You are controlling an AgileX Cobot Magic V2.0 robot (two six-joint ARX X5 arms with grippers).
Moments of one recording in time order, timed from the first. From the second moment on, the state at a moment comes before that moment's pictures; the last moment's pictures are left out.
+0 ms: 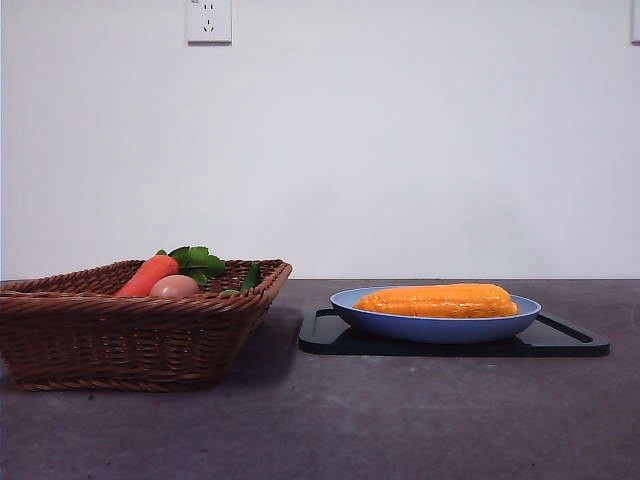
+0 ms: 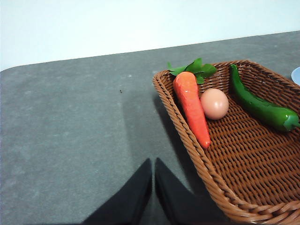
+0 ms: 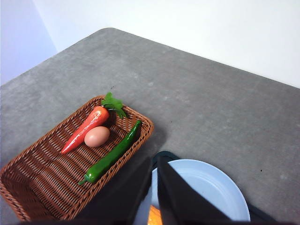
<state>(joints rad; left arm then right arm) 0.03 0.01 0.03 -0.17 0.19 0.12 0.27 1.19 1.28 -0.51 -0.44 -0.06</state>
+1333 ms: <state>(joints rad) 0.03 0.01 0.03 -0.17 0.19 0.12 -0.04 0.47 0.57 -0.11 -0.32 -0.12</state>
